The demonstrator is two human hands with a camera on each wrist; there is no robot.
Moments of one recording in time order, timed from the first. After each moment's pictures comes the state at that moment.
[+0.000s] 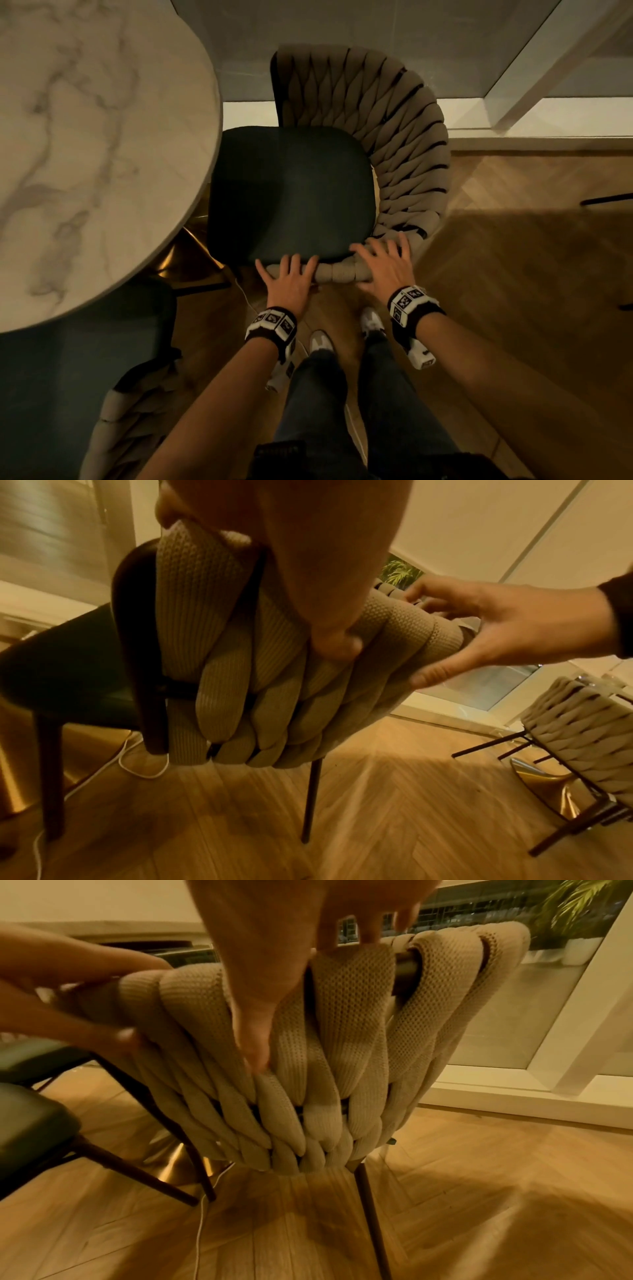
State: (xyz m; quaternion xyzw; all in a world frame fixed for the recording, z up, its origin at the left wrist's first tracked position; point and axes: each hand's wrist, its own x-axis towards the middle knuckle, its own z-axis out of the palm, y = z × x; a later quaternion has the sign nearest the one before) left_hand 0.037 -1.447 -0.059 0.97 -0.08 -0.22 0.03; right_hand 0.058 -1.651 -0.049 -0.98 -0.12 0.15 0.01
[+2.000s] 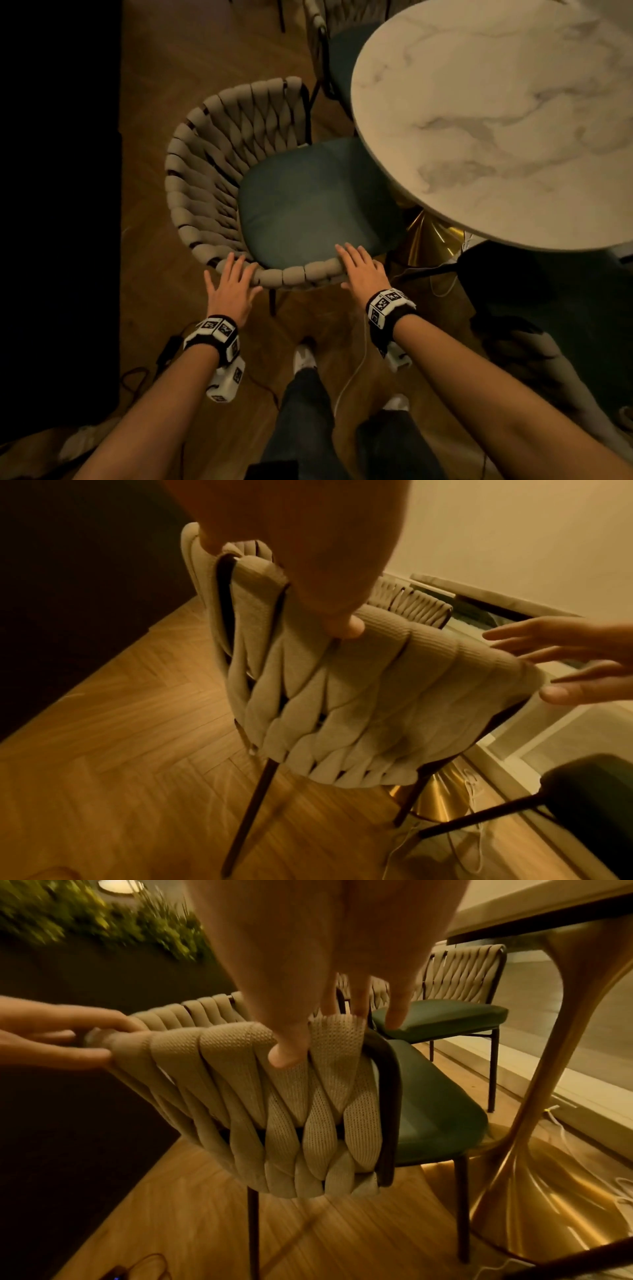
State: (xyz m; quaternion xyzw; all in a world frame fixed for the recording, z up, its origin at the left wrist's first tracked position) left_hand -0.387 -1.155 -0.050 0.82 0.55 -0.08 0.15; right_hand -0.117 -1.235 -0.041 -0.75 -0.62 0.24 -0.01
